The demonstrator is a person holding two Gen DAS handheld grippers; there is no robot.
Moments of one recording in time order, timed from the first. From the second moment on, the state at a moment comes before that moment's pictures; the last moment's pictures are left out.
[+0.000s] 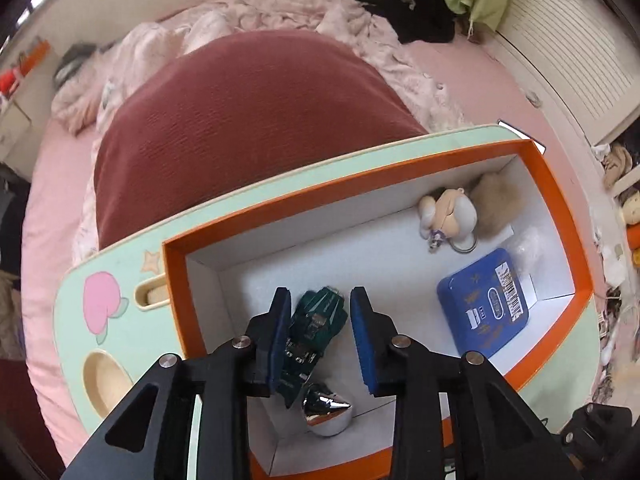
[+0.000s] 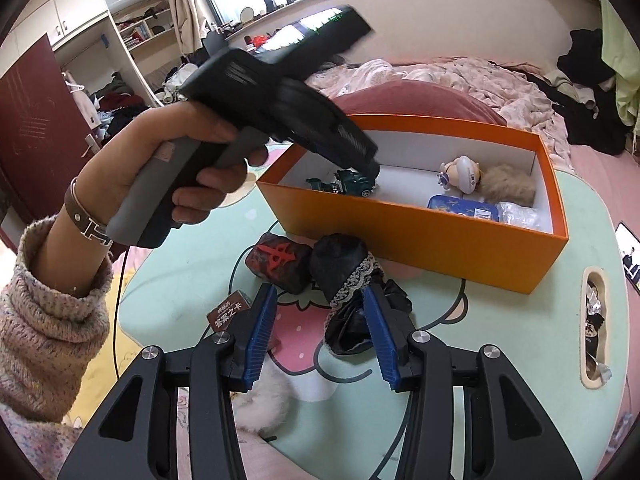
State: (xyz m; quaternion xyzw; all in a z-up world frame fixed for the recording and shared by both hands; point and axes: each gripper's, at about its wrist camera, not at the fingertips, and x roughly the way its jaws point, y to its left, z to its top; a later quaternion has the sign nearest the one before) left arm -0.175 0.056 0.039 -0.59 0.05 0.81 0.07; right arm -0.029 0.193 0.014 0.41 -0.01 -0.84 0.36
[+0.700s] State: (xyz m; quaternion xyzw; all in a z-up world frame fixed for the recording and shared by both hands) left arm -0.147 0.042 0.058 -0.52 0.03 0.85 0.11; right arm -0.031 0.194 0.014 0.41 -0.01 -0.84 0.36
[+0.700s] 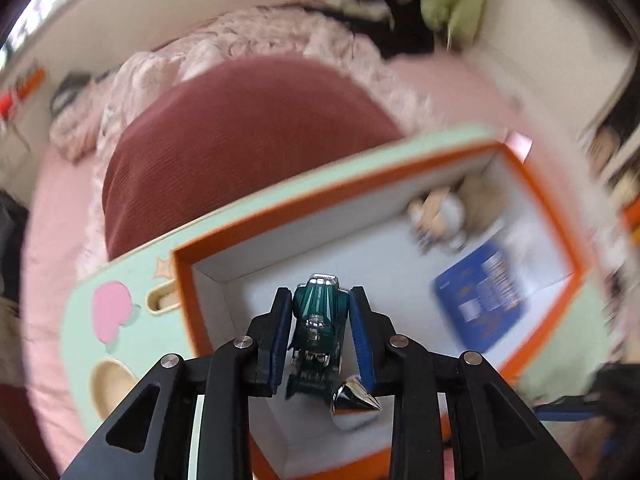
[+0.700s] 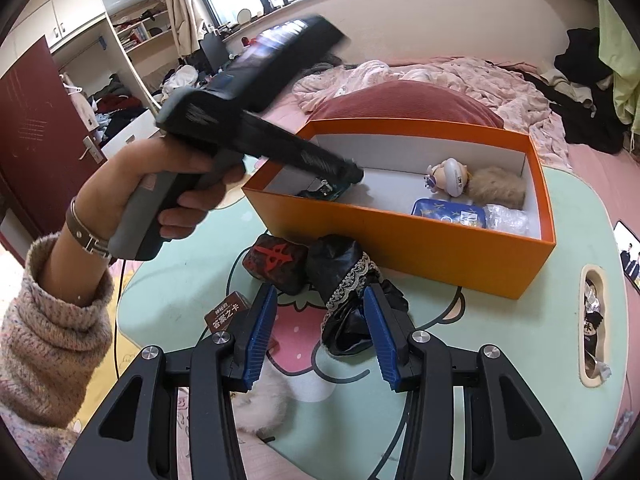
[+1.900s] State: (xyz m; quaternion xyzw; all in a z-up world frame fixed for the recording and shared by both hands) left arm -0.139 0.035 0.059 -0.53 0.00 0.84 0.14; right arm -0.049 0.205 0.017 0.44 -0.03 -0.83 0.34
